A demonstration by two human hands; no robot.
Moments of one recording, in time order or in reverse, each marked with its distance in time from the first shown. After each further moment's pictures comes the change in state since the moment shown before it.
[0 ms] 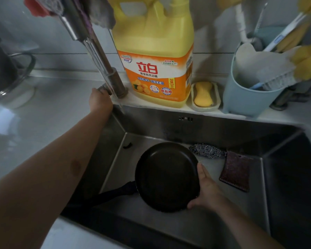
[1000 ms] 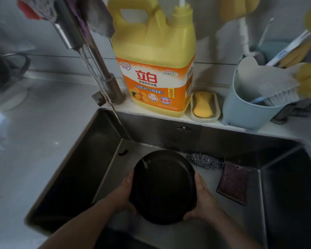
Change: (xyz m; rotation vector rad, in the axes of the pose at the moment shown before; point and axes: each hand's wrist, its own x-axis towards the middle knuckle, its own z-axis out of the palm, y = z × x) left_hand -0.144 -0.189 0.067 0.290 -1.037 0.285; right_hand 0.010 0.010 0.006 0.128 -0.008 -0.060
